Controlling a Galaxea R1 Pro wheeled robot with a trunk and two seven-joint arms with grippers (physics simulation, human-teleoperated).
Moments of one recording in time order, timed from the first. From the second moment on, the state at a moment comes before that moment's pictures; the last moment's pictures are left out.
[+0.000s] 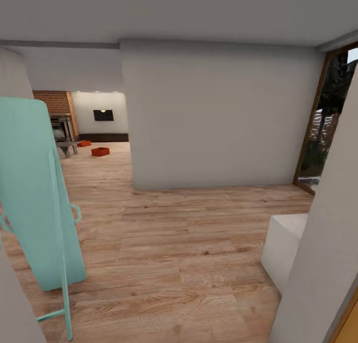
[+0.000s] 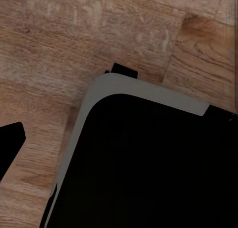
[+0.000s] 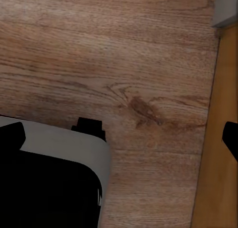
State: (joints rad) left arm 0.00 0.03 -0.01 -0.09 0.38 -0.08 0.01; right arm -0.15 -0.05 0.39 0.03 -0.17 -0.19 -0.04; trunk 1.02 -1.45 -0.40
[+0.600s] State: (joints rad) left arm 0.00 0.03 -0.01 -0.09 0.38 -0.08 0.01; right arm -0.15 -0.04 0.39 0.03 -0.17 -0.19 -0.04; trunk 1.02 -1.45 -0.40
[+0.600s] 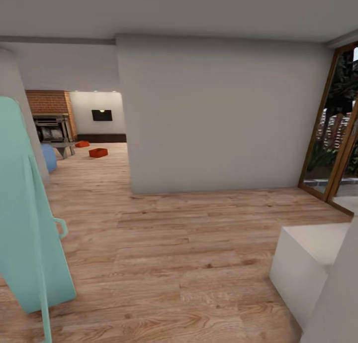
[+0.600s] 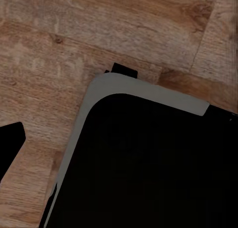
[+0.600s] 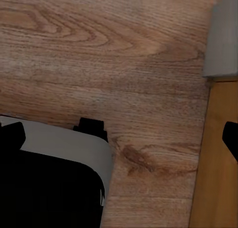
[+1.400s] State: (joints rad) left arm 0.00 0.03 -0.01 -0.09 0.38 -0.08 0.01; right arm -0.15 -0.04 0.39 0.03 -0.17 -0.18 -0.04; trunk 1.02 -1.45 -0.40
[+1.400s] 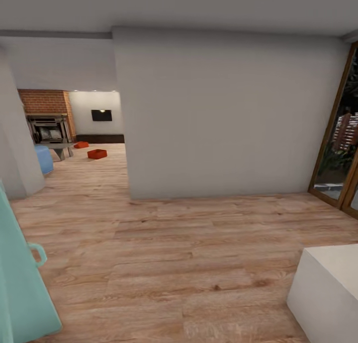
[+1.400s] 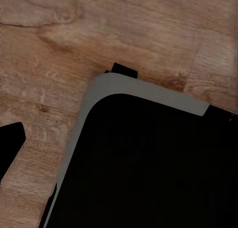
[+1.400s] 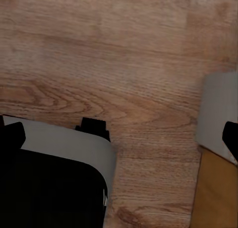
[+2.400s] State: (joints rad) left arm 0.00 0.03 -0.01 -0.09 0.38 -0.08 0.01; right arm -0.15 -0.05 0.39 0.03 -0.17 -0.18 -0.03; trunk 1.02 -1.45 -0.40
